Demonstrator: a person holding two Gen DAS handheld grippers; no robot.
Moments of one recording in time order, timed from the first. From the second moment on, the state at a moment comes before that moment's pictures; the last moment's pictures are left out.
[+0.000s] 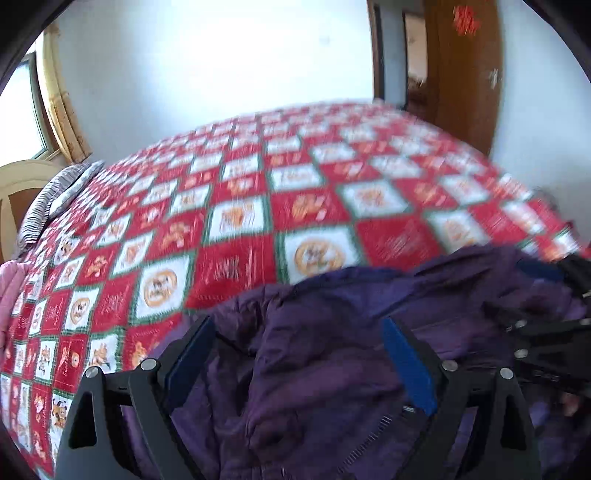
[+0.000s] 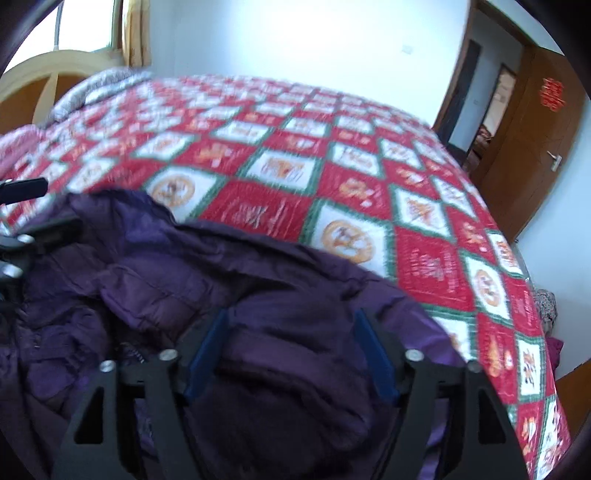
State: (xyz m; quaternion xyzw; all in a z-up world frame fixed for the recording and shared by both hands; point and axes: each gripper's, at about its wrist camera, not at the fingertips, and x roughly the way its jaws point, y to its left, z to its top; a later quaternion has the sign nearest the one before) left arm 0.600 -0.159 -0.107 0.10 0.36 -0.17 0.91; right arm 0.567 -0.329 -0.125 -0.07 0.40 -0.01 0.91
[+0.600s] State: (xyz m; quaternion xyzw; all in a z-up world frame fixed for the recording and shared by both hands) left arm 0.354 0.009 -0.157 0.10 0.39 -0.15 0.90; right arm 0.301 -0.392 -0.145 0.07 0.45 -0.03 0.89
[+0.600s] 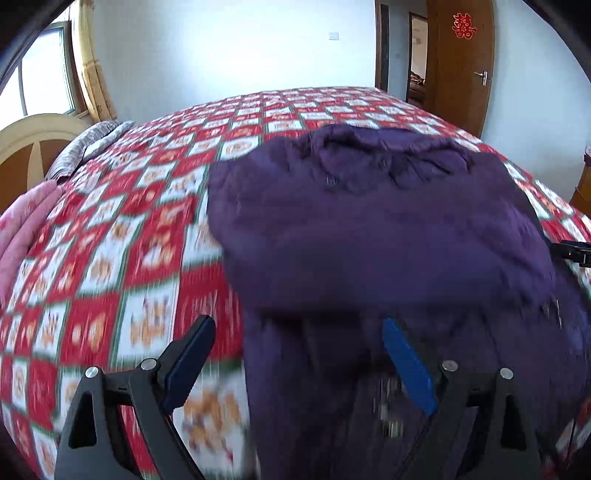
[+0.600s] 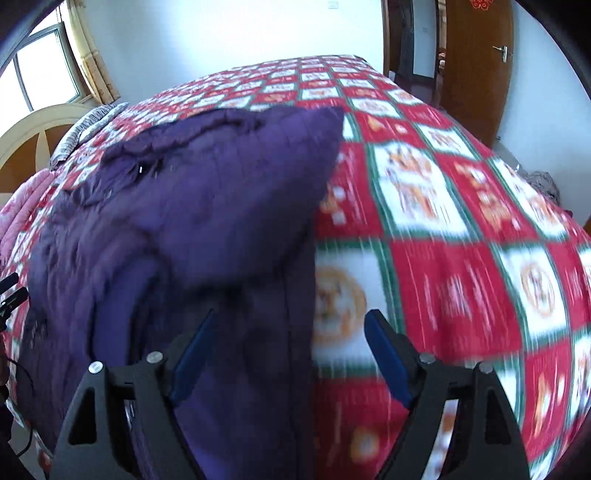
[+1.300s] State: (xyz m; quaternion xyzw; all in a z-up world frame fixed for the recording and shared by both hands) left arm 0.255 0.044 -0.207 0.03 0.40 -0.19 0.90; right arm 0.157 -0.360 -0.171 0.10 0.44 0.02 0.89
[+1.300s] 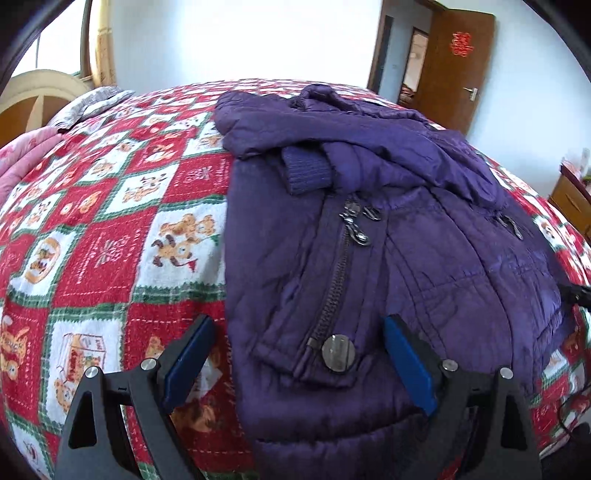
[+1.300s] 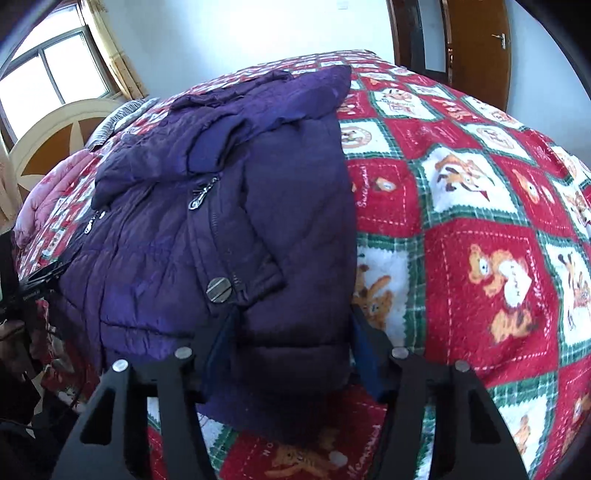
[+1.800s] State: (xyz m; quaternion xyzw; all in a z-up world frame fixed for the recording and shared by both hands) left arm 0.193 0.070 -0.147 -0.01 0.33 -0.28 0.90; right arm 0.109 -0.369 -0.138 0.18 0.39 0.08 0.90
